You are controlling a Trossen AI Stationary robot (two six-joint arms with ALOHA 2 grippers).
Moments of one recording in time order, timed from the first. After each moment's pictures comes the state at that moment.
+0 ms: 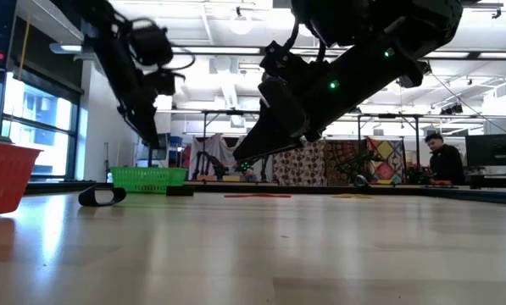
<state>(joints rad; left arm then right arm) 0.58 1.29 0.81 -0.58 -0.02 0.14 0.21 1.89 0.94 0.34 0.47 0.23</state>
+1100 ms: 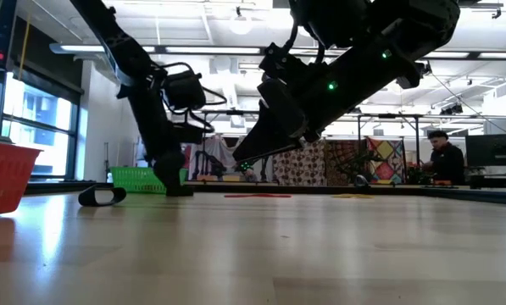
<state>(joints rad) 0.47 1.71 0.82 -0.26 -0.27 0.11 0.20 1.89 0.94 0.34 0.45 0.23</state>
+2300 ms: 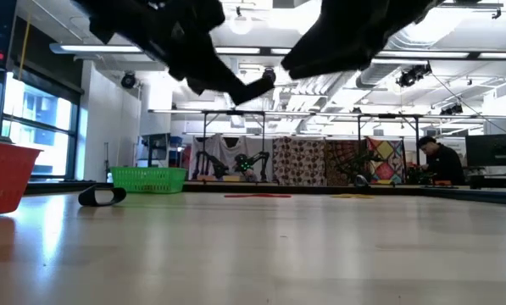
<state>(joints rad) -0.04 1.46 0.81 0.12 -0.03 0.03 0.41 1.58 0.94 0.02 0.65 0.31</state>
